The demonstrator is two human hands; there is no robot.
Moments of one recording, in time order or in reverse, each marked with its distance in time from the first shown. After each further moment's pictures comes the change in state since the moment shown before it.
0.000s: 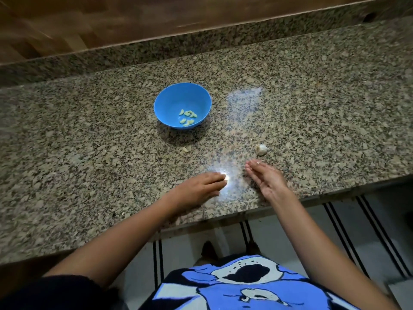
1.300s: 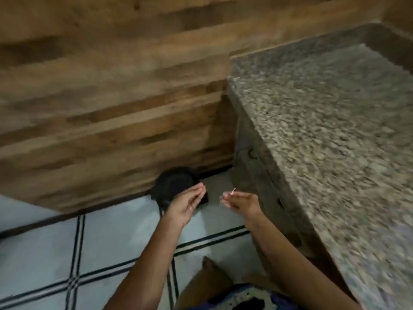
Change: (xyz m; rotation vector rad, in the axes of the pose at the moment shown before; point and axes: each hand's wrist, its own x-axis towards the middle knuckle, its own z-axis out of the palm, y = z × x) left_hand -0.414 0.157 0.045 1.388 -2.349 1.039; right_hand -0.161 0.420 0.178 -1.370 -1.035 0.535
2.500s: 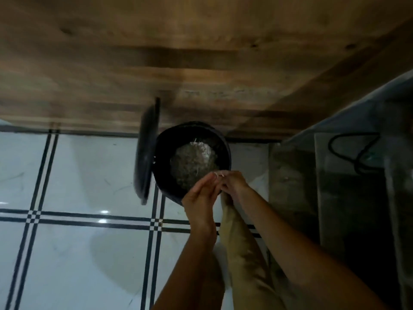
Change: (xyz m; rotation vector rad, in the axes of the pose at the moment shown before) left_hand 0.319 -0.048 -0.111 -0.142 0.467 0.318; right_hand 0.396 0.128 0.134 -0.415 -0.089 0.459
